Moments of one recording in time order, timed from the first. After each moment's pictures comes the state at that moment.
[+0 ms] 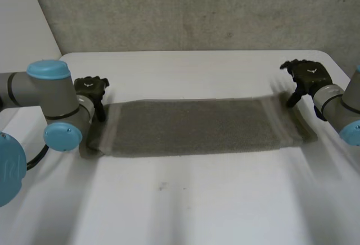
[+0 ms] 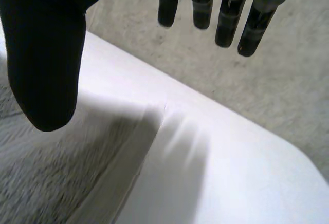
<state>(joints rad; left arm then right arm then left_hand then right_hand) 4.44 -2.50 -0.90 3.13 -1.65 3.39 1.63 -0.68 0.95 -0.12 1.29 2.91 0.27 0.27 0.27 0.27 0.09 0.26 0.24 0.23 0.25 0.08</state>
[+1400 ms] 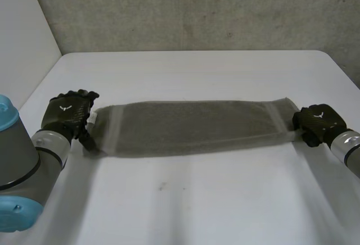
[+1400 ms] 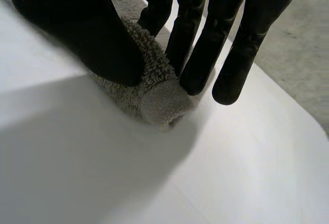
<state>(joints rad) 4.42 -1.80 -1.83 3.41 -1.64 3.31 1.49 -1.00 1.68 -0.31 1.11 2.52 0.18 0.17 0.18 0.17 0.02 1.34 1.18 1.18 1.19 0.97</state>
